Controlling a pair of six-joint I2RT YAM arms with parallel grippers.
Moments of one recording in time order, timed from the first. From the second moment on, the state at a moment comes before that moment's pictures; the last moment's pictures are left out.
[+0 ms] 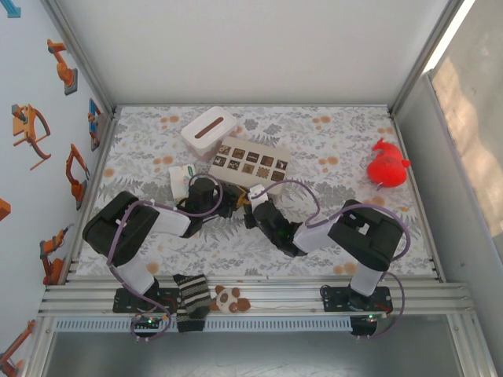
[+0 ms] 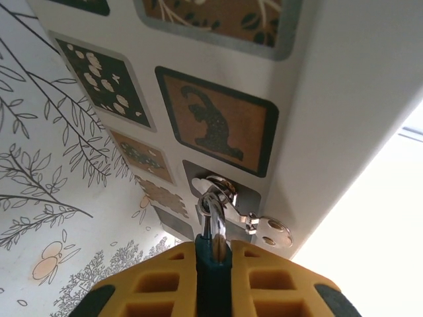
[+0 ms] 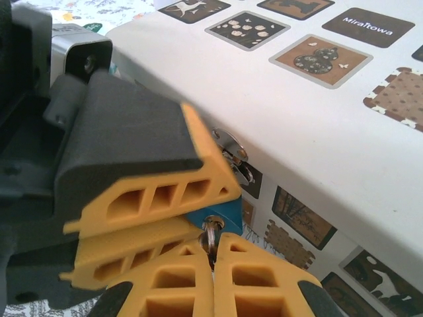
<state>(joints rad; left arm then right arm) -0.67 1.70 0.54 0.73 0.28 -1.65 1.02 1.75 0.61 0.71 0.41 0.27</state>
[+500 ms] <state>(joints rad) -0.57 1.38 0.48 0.47 0.31 -1.52 1.02 1.76 0.56 0.80 0.41 0.41</state>
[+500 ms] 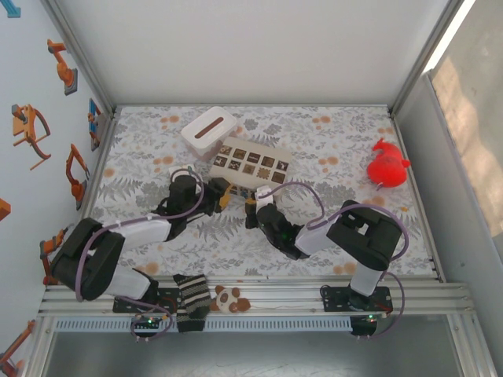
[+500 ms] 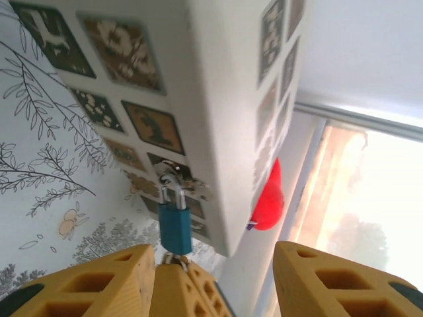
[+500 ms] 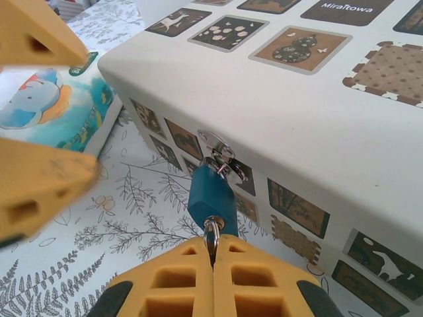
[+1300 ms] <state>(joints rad) -0.51 1.33 0.49 0.25 0.41 -1.44 1.14 1.76 0.54 0.73 0.47 -0.44</state>
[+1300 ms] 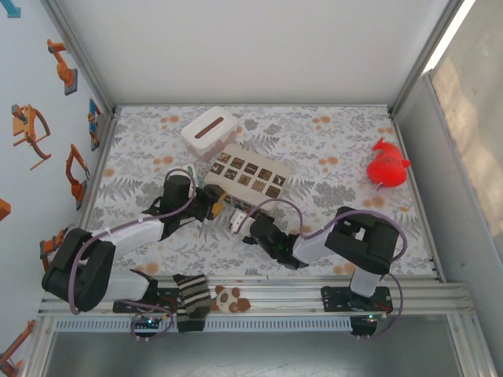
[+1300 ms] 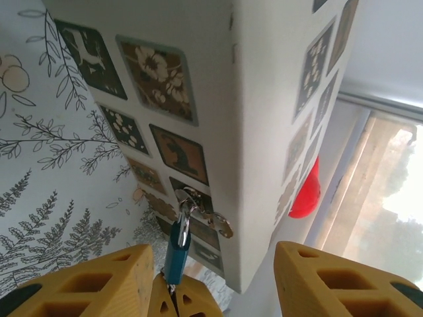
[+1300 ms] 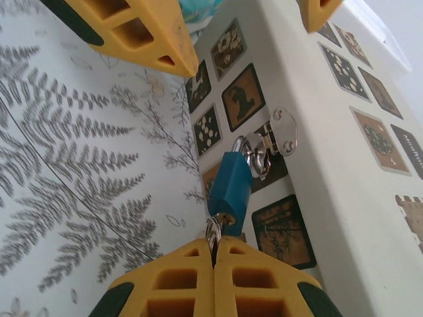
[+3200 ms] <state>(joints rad) -0.64 1.53 0.60 0.30 0.29 -1.37 1.06 1.75 0.65 0.61 0.40 -0.56</state>
